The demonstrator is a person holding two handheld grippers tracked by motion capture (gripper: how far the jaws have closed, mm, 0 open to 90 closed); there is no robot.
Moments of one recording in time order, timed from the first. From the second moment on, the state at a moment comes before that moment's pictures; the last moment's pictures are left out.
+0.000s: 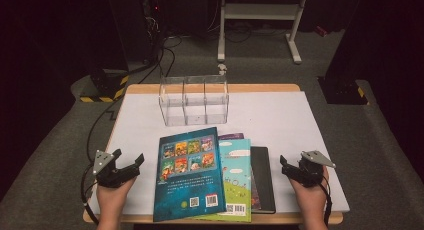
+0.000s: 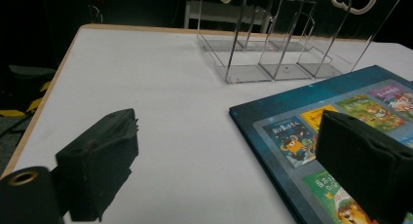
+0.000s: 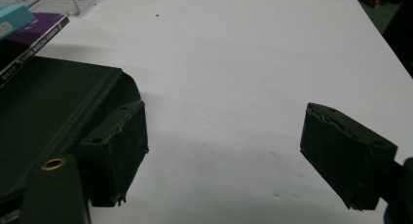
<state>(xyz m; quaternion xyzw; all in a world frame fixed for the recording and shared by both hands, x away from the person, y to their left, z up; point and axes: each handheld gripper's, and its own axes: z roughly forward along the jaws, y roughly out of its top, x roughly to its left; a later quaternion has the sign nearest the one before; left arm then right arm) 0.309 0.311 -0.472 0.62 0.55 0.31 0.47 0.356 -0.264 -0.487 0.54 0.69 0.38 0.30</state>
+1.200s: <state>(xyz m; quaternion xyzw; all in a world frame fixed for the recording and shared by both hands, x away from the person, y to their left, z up) 0.320 0.236 -0.494 0.74 0.52 0.12 0.41 0.335 -0.214 -0.461 0.45 0.74 0.44 0.25</state>
